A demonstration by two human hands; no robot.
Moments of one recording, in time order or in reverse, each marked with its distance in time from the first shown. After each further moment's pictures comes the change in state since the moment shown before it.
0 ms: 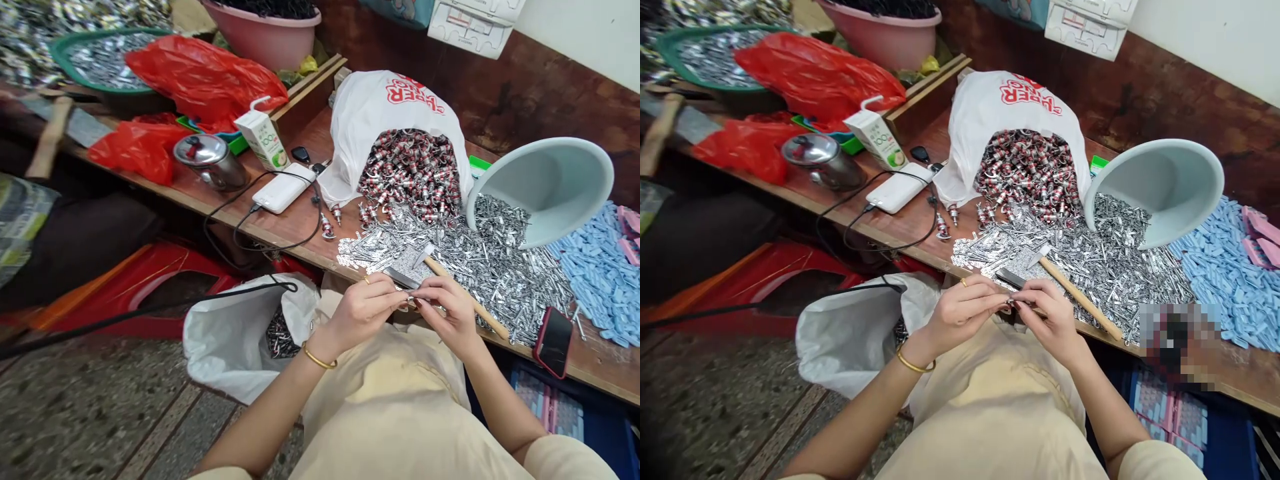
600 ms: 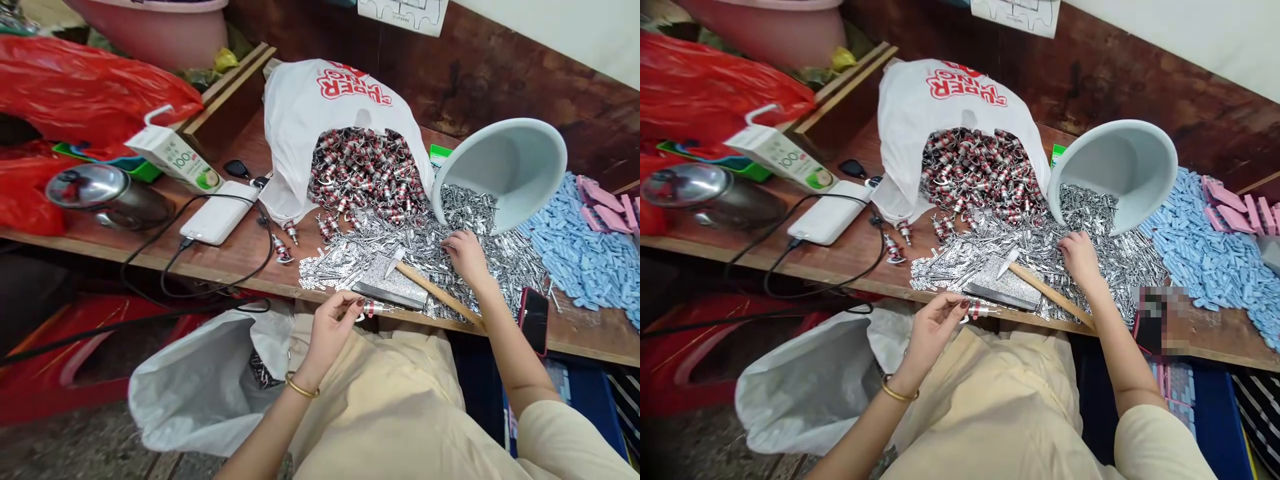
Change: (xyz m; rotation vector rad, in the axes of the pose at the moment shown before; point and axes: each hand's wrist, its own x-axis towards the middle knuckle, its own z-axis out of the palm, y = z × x) left_hand -0.021 -0.041 0.032 -0.391 0.150 -0.723; right_hand 0.053 0.147 -0.104 -0.716 0.056 0.181
